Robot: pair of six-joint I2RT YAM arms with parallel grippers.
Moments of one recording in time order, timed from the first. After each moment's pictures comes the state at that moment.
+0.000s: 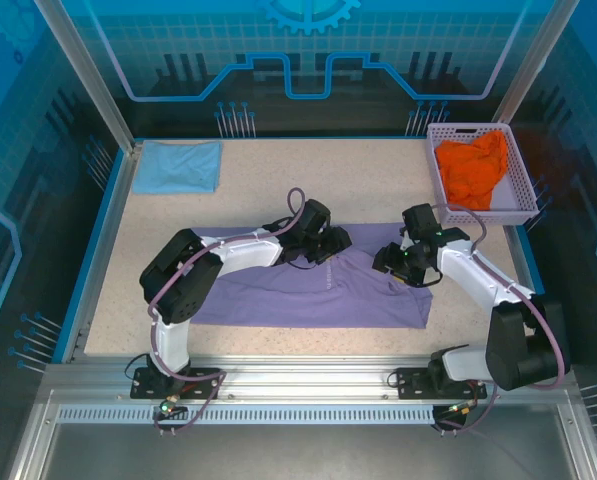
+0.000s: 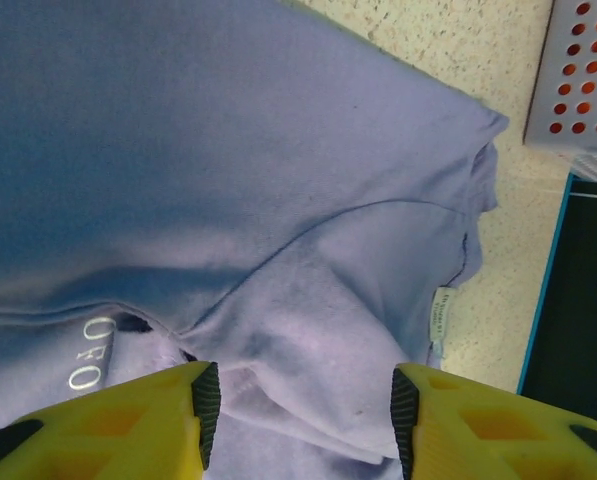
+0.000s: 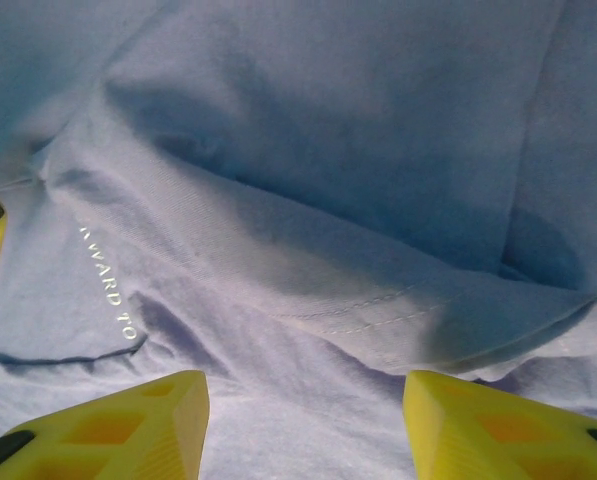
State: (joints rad) left arm -0.73 1.94 1.22 -0.06 0.22 -1.16; right arm 0.22 1.34 0.83 -0.76 -0.26 0.62
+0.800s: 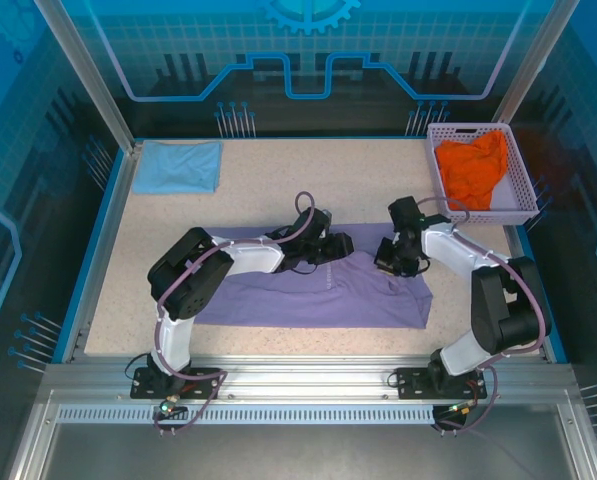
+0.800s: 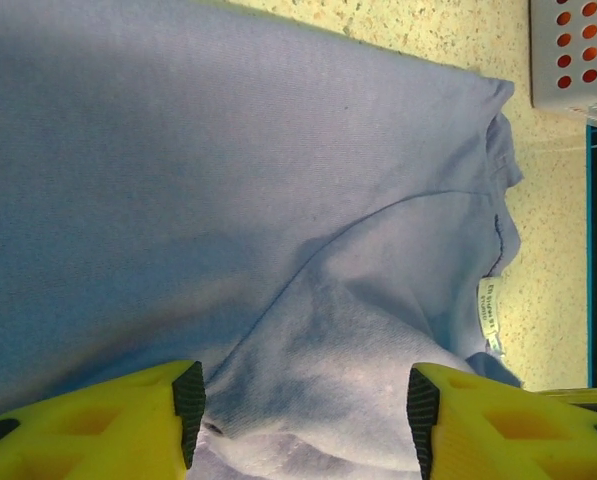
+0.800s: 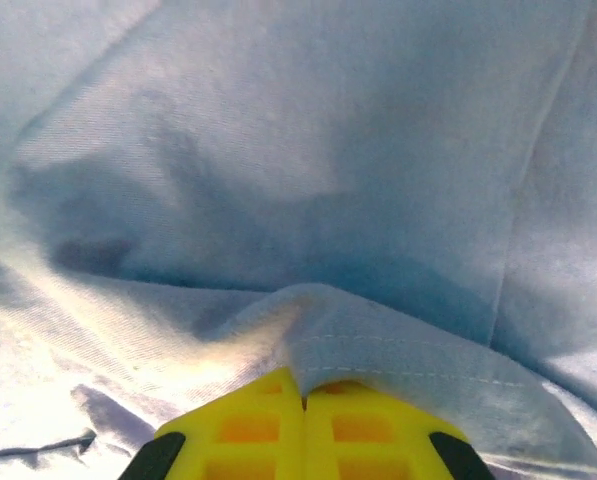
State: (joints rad) left arm -0.73 1.98 1.14 0.12 0.20 -0.95; right arm 0.25 1.55 0.95 -0.76 -0.16 0.65
